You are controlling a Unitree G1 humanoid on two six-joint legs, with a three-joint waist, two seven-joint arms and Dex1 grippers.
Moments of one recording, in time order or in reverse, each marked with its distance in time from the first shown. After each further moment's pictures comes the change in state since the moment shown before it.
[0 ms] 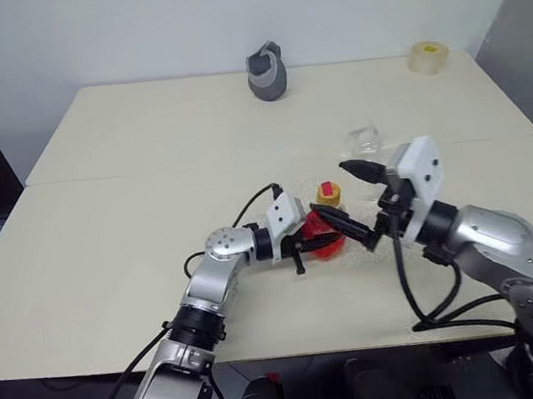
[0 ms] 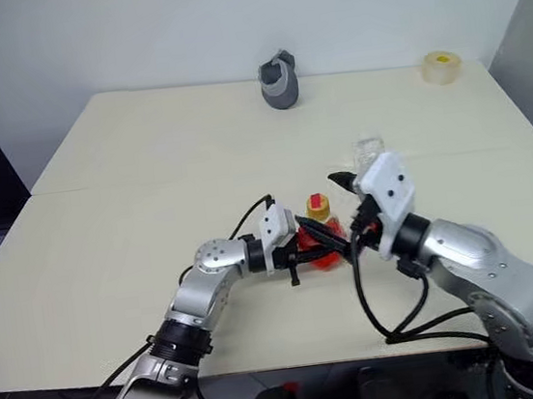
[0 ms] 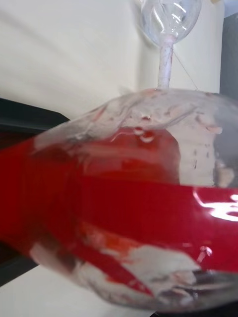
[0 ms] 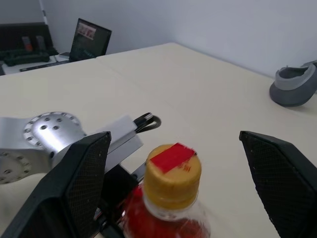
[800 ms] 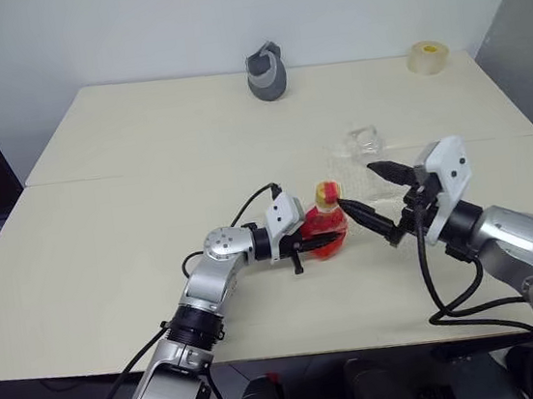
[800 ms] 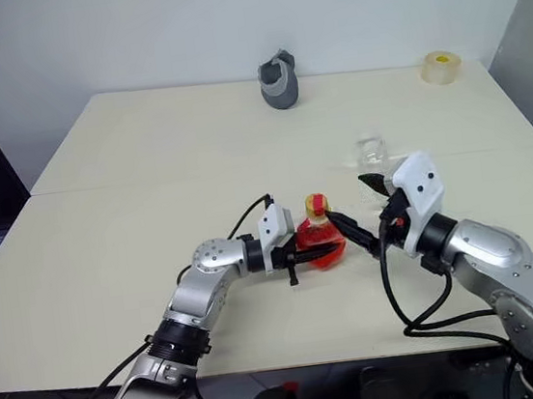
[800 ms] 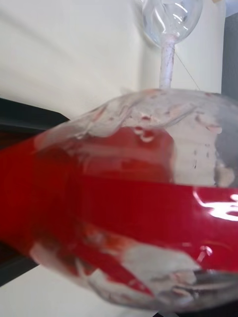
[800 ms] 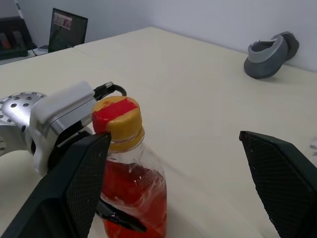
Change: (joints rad) left arm -0.001 0.009 0.000 0.000 0.000 0.001 -0.002; right arm 0.141 -0.111 -0.210 -0.031 0.144 0.038 0.108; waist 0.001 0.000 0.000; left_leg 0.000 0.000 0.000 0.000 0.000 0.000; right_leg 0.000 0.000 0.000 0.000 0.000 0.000
